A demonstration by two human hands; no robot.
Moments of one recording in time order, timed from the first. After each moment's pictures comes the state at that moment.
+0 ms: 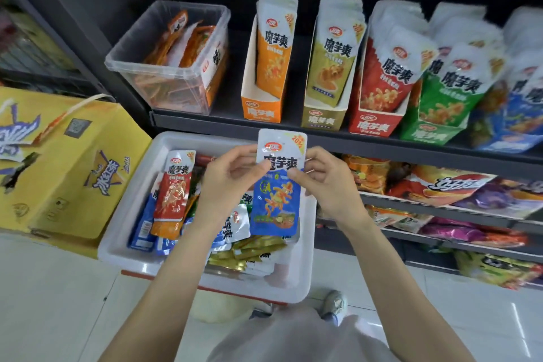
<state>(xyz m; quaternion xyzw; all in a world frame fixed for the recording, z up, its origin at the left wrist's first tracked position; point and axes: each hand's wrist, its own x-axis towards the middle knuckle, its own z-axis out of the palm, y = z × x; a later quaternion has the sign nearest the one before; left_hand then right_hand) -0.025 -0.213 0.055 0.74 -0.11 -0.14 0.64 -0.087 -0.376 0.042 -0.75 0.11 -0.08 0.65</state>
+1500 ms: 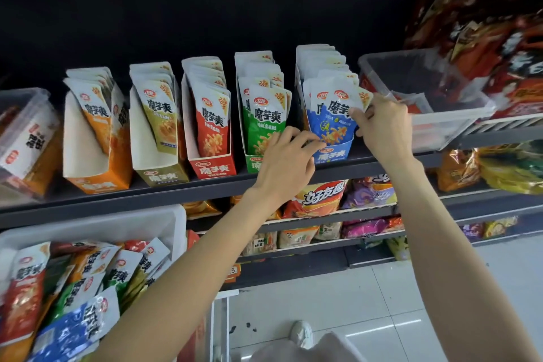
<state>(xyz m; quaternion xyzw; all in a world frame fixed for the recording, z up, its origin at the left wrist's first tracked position) -0.072 -0.541 0.051 0.76 -0.59 0.18 0.20 -0.167 -0.705 0.087 -0.87 0.36 -0.30 0.14</state>
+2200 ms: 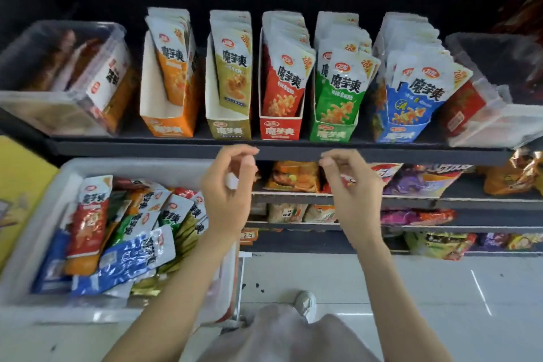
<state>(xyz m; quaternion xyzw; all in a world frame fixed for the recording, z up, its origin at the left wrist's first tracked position) -0.076 -0.348 0.047 0.70 -0.30 0.11 0.63 -0.175 -0.496 0.053 -0.80 0.23 -0.34 0.44</state>
